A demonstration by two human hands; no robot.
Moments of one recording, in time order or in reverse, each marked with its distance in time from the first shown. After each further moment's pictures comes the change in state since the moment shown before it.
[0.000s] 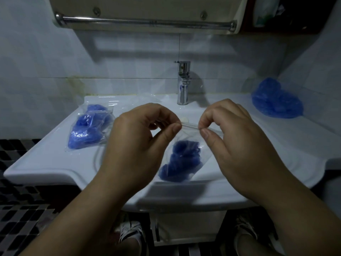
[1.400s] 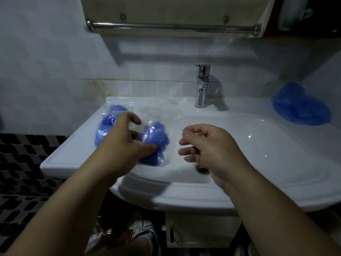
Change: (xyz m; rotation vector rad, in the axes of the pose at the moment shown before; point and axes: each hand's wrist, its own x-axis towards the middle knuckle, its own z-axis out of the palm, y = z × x) left_hand -0.005 -0.077 -0.042 -0.109 -0.079 -0.604; right_hand 0.028 -0.021 0.071 0.979 -0.176 0.654
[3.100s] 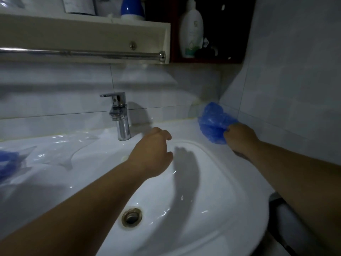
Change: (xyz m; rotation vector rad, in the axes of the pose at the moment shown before) left_hand 0.110 0.100 0.244 0.534 -0.316 0.533; right_hand 0.176 0.045 -0.360 -1.100 0.682 0.147
